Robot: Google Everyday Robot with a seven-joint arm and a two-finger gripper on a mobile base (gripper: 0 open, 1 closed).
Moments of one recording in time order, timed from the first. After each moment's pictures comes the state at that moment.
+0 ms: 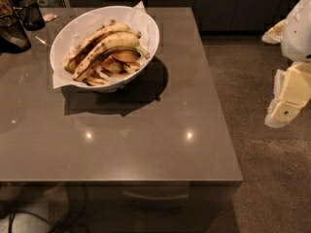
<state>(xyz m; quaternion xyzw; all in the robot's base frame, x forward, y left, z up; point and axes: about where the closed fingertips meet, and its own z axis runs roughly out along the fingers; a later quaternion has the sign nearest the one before) 0.438 -0.217 0.976 -0.60 0.78 -0.03 0.16</state>
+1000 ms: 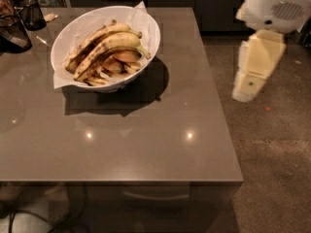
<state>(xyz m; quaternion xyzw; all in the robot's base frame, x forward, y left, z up) 0.464 -0.168 1.008 -0.61 0.78 -0.05 0.14</state>
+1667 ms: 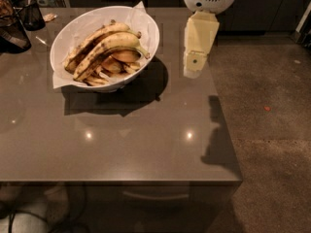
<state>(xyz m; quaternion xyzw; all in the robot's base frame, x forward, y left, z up) 0.520 -0.088 1.019 -0.63 0.76 -0.09 0.15</state>
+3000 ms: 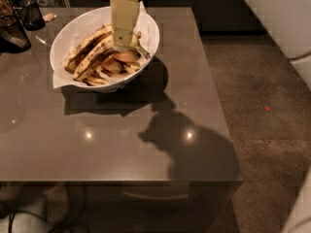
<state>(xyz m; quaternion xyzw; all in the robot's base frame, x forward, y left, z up) 0.561 0.039 1.037 -0.66 0.73 -0.04 0.18</state>
